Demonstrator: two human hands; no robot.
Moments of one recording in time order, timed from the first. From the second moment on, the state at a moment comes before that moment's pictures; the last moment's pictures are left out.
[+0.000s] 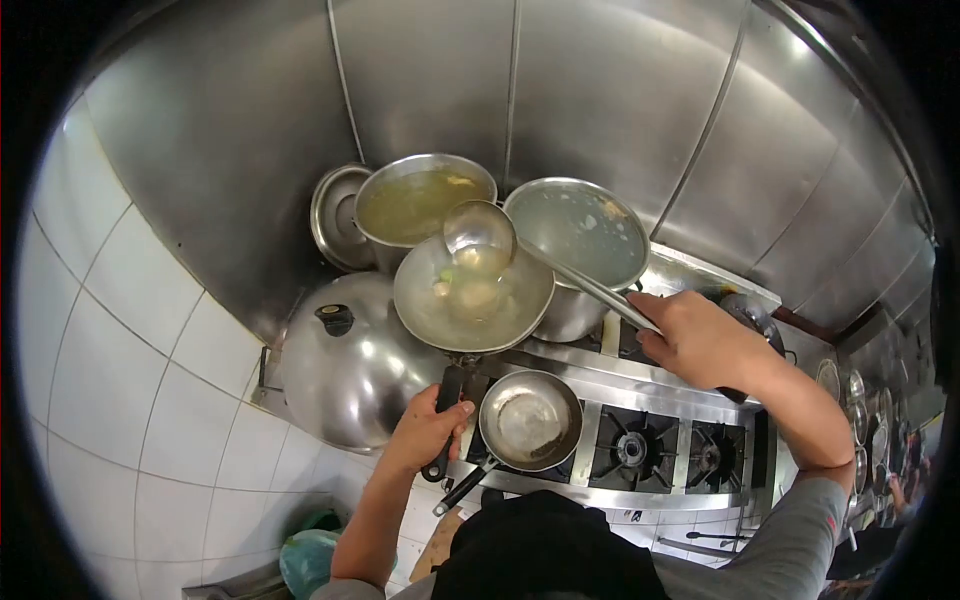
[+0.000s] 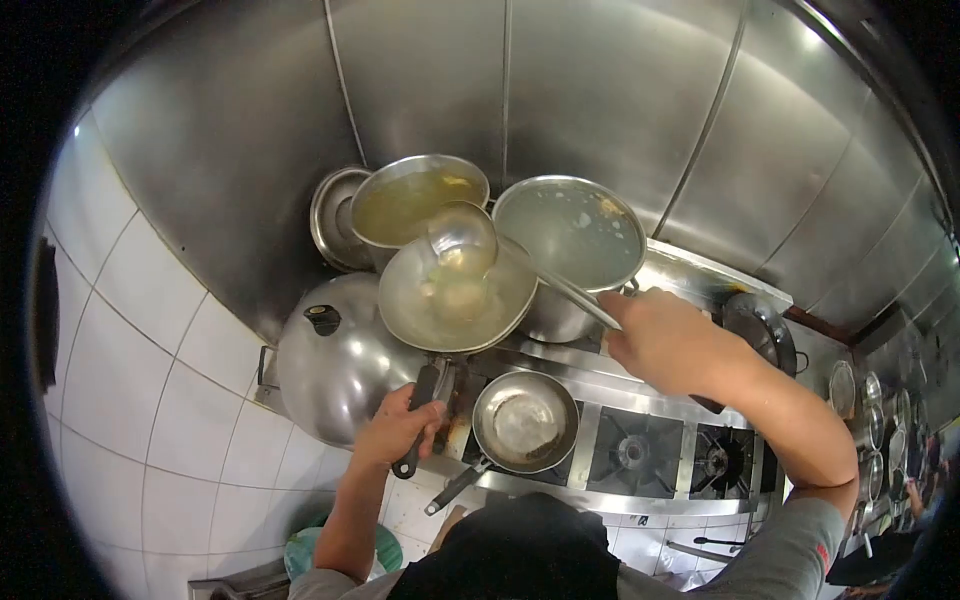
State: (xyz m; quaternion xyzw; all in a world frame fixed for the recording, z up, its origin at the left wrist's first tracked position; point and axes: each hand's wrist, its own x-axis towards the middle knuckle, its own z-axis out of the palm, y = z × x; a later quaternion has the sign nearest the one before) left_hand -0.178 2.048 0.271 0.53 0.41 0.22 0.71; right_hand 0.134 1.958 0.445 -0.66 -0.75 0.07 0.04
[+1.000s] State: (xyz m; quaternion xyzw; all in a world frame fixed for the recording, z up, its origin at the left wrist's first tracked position) left_hand -0.185 2.052 0.266 0.55 0.39 0.21 0.71; right_hand 0.132 2.233 0.391 -0.60 -0.41 0.64 0.25
